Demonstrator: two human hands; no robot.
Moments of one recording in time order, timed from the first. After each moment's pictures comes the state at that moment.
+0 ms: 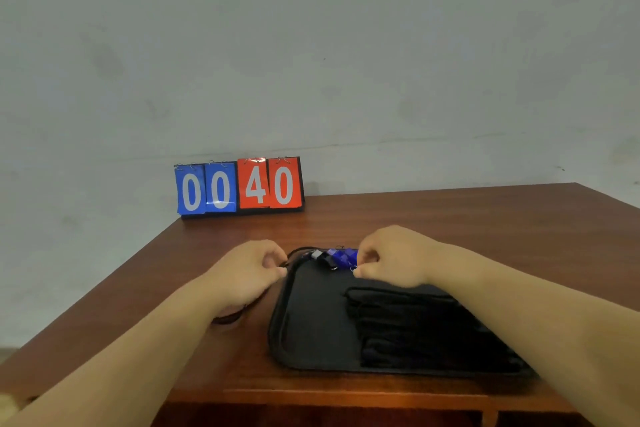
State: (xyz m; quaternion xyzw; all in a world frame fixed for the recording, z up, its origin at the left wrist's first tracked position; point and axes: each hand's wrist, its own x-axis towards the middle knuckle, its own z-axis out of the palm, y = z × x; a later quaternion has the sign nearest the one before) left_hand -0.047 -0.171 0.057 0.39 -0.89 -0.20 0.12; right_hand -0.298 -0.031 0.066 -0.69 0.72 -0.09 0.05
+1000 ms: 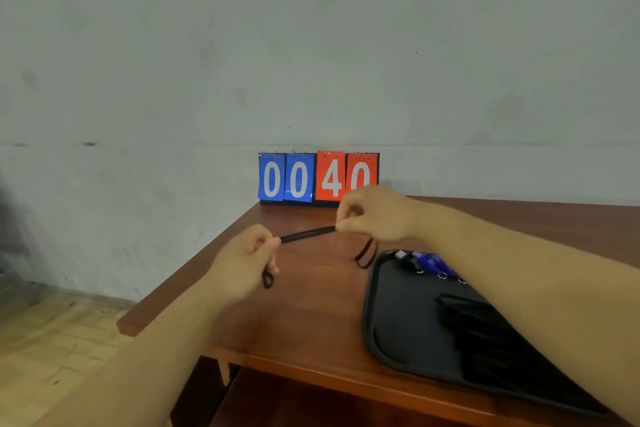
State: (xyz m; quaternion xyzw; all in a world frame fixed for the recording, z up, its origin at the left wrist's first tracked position) left_hand 0.079 -0.193 0.050 0.48 -0.77 -0.25 0.33; right_hand -0.173 -0.135 0.122 -0.75 0.62 -0.20 0.12
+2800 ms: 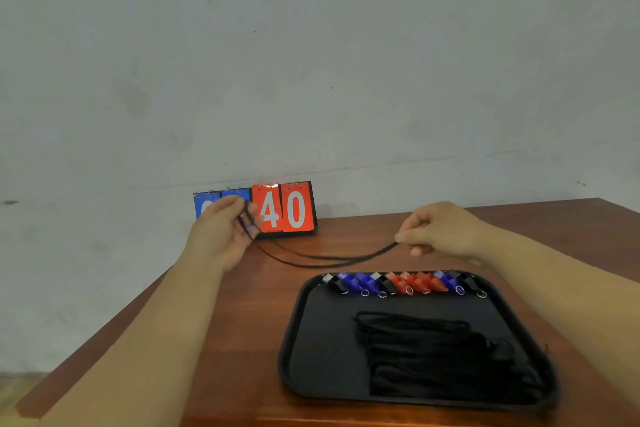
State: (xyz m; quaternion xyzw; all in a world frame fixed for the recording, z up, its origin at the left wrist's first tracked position) left_hand -0.050 -0.192 0.131 0.26 -0.41 -0.68 0.54; right_hand -0.347 -0.011 0.110 -0.48 0.71 -0.46 0.23
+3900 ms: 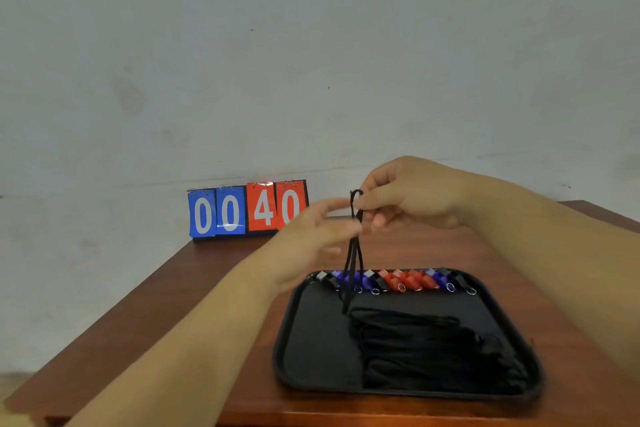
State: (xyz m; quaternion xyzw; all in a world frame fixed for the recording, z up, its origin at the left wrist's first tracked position) left_hand -0.107 -0.104 0.125 0.16 -0.76 -0.58 0.25; right_hand -0.275 0.012 0.194 -0.56 0.62 -0.44 0.33
